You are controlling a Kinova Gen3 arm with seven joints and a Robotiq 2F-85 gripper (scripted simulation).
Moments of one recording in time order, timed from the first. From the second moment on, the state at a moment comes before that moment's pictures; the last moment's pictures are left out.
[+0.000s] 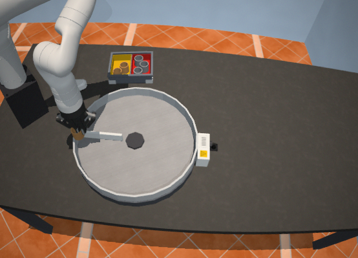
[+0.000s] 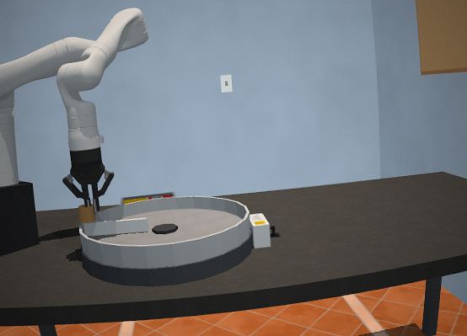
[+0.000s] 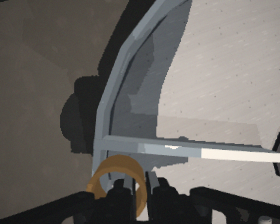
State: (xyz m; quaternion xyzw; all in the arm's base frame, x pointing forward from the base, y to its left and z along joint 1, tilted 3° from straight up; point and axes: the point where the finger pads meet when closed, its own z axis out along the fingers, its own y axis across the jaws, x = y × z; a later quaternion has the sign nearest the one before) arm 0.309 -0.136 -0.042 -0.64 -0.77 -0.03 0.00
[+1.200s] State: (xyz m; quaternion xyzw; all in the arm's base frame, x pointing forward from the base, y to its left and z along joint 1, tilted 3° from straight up) arm 0.308 -0.126 0.000 -0.64 -0.77 -0.03 0.00
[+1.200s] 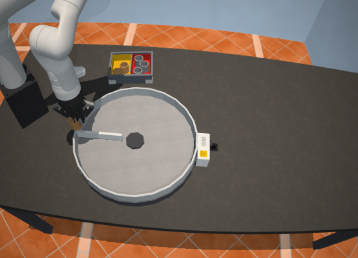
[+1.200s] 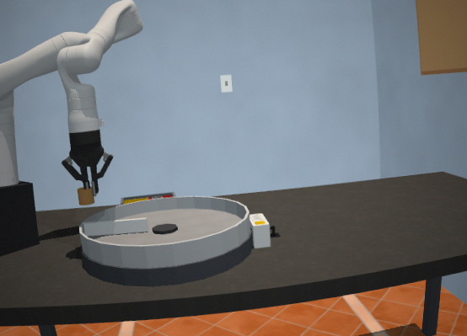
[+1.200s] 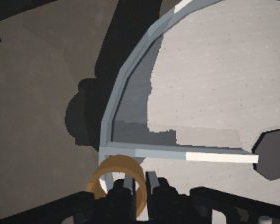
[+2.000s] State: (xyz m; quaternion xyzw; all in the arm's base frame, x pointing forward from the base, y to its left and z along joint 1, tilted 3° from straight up) arm 0.315 0.005 0.005 -0.65 -0.76 -0.03 0.00
